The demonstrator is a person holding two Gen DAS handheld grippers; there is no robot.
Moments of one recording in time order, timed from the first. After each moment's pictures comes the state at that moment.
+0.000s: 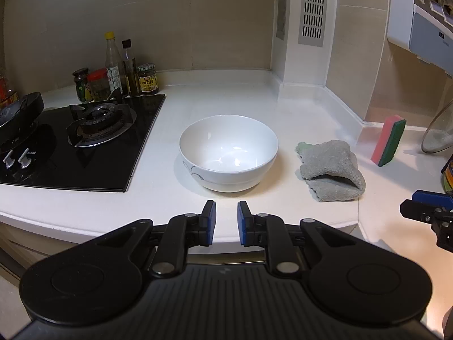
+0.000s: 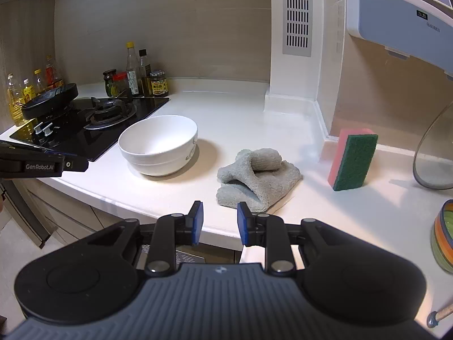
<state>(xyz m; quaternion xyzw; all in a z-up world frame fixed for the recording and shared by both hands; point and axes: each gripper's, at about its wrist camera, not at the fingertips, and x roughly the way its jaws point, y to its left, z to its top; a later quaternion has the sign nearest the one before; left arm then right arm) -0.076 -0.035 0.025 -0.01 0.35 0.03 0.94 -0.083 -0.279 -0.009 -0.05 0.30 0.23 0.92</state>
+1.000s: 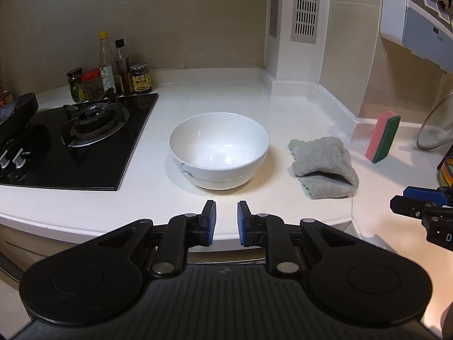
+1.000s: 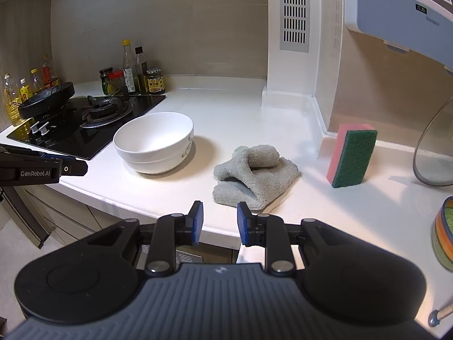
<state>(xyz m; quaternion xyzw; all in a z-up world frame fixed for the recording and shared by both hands) -0.077 -0.057 0.024 -0.03 0.34 0.04 0.94 -0.077 -0.278 -0.013 -0.05 0.30 0.23 0.92</state>
